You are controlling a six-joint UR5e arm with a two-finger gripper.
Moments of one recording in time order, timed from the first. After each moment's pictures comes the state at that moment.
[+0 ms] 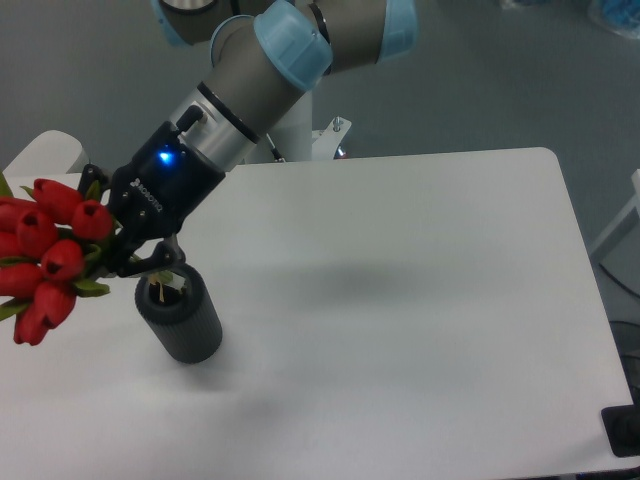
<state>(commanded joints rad) 2.29 -1.77 -1.62 -0.71 0.57 0.71</state>
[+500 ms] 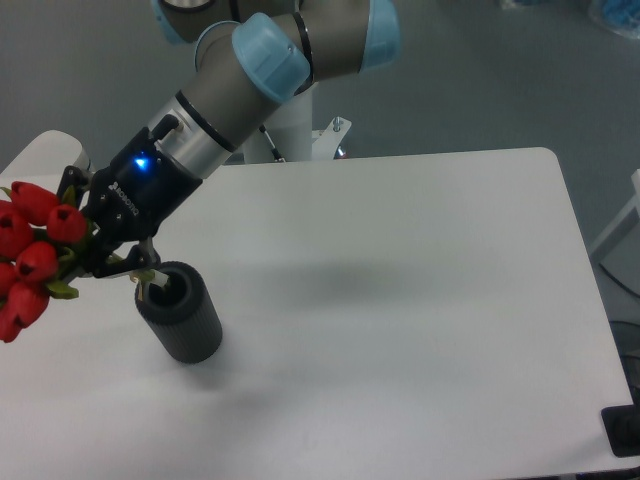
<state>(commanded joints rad) 2.27 -1.78 -1.66 -0.71 0.57 0.75</state>
